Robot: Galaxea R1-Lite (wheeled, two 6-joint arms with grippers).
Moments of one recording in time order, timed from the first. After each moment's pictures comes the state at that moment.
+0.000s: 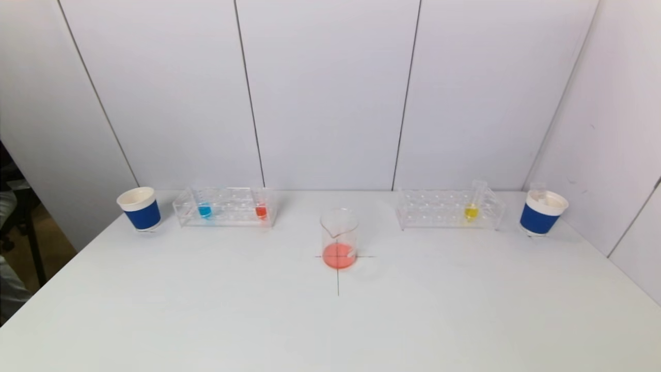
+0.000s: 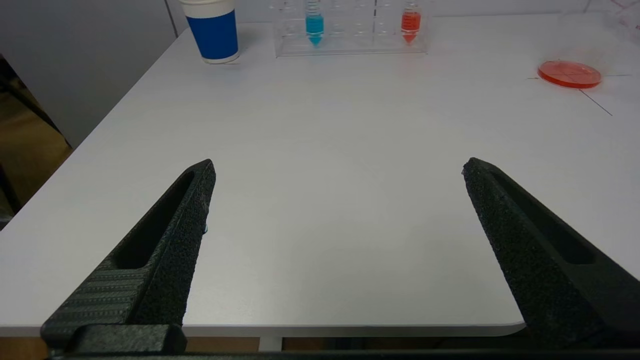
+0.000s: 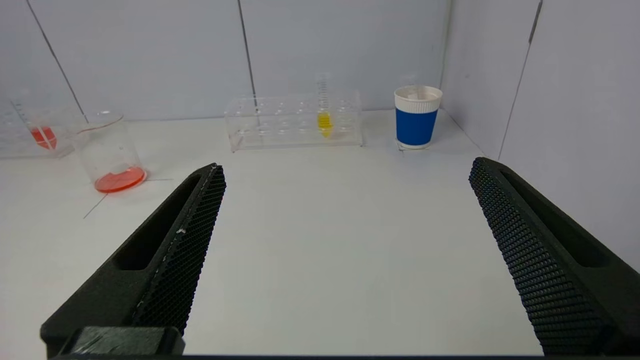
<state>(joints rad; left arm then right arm) 0.00 0.00 -0.04 0.08 0.00 0.01 0.01 0.00 -0.18 0.06 -0.03 0.06</state>
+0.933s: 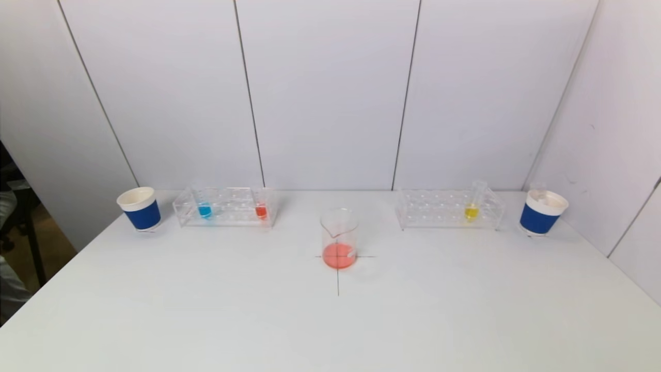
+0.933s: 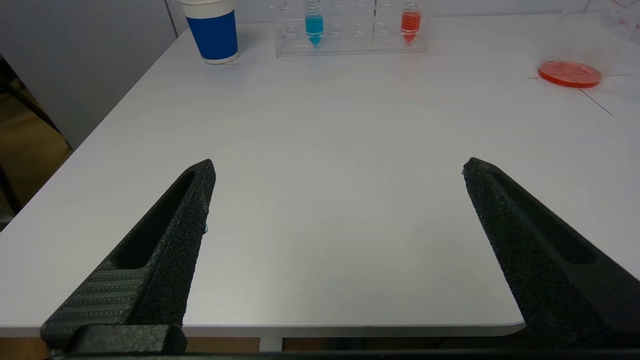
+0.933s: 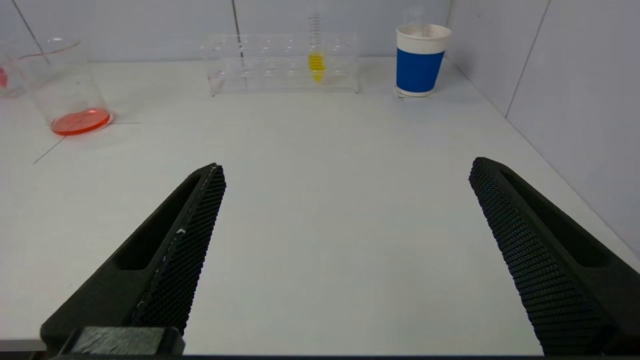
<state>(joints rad) 0.00 0.00 -0.04 0.08 0.00 0.01 0.01 0.00 0.00 0.00 -0.03 0.03</state>
